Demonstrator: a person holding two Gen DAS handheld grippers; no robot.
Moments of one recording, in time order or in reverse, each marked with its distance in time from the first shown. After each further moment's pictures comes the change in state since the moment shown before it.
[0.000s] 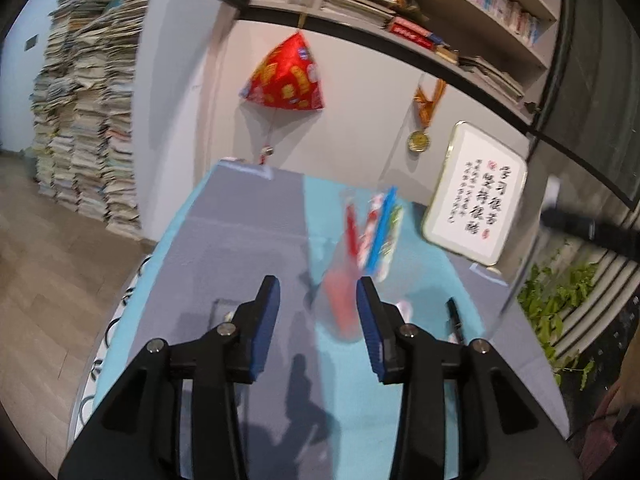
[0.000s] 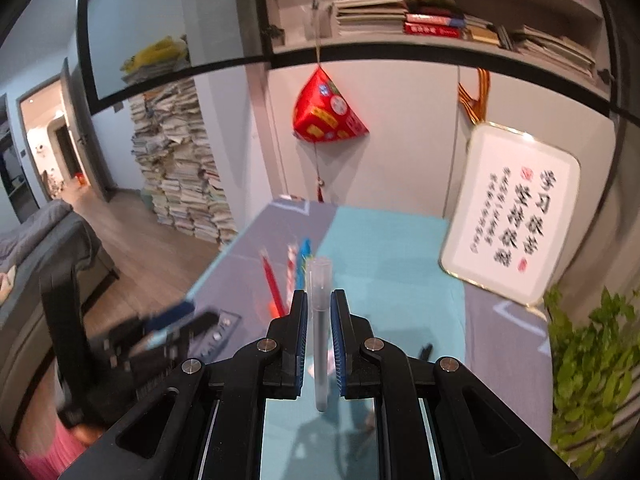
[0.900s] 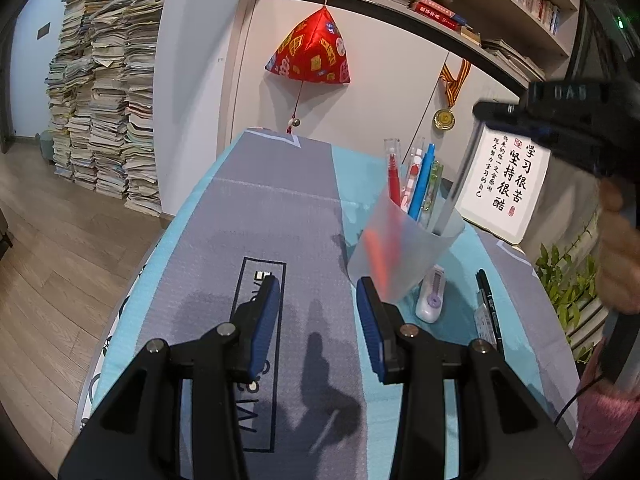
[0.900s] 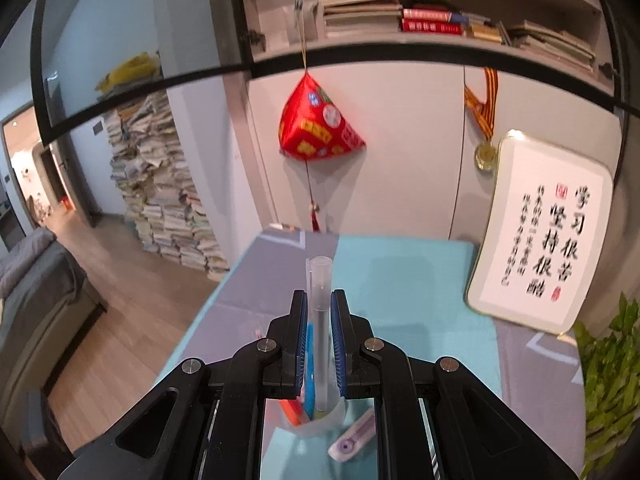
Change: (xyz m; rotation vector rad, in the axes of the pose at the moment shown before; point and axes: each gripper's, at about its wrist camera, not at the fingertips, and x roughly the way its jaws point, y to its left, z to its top) left arm 0.010 0.014 -0.021 -0.013 0.068 0.048; right arm 0.078 0.011 0.035 0.070 -0.029 -0.044
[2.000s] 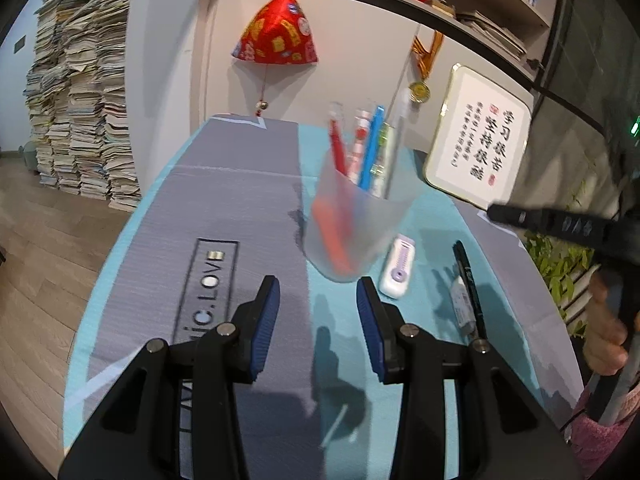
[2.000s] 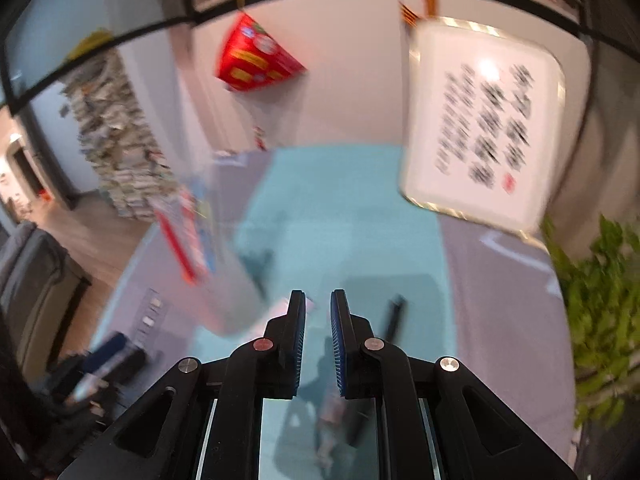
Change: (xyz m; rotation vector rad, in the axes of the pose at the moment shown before) left arm 0.006 -0.044 -0.012 0.083 0.068 -0.038; right arm -0.008 -0.084 -0.077 0.098 0.205 -0.083
